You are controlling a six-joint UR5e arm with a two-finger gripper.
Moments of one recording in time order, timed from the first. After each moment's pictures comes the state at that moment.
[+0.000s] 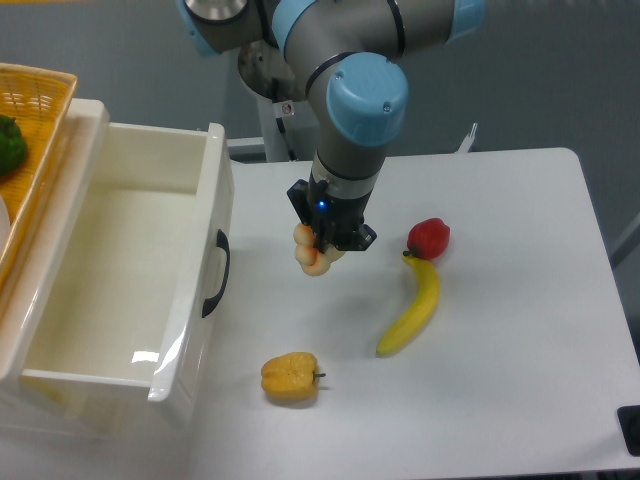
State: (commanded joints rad) arm 2.45 -1.79 -1.50 -1.47 1.42 1.07
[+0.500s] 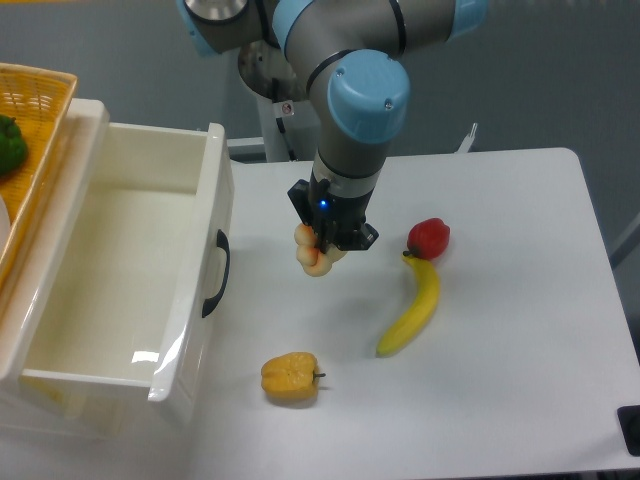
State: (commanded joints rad) arm 2.46 -1.77 -1.50 -1.47 1.41 1.06
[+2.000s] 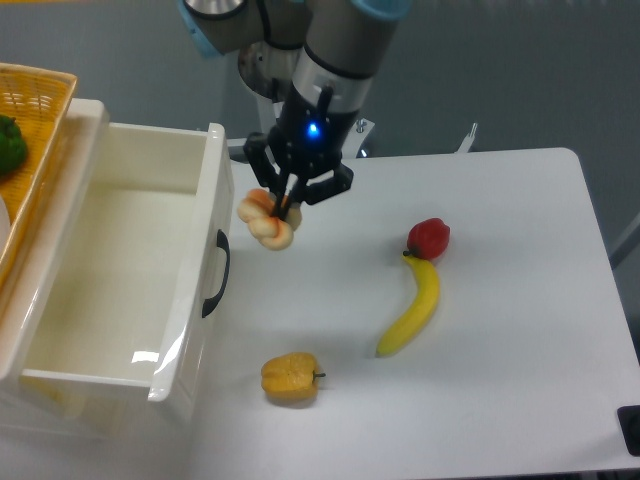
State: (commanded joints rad) arm 2.48 -1.59 -1.49 -1.46 1.05 0.55
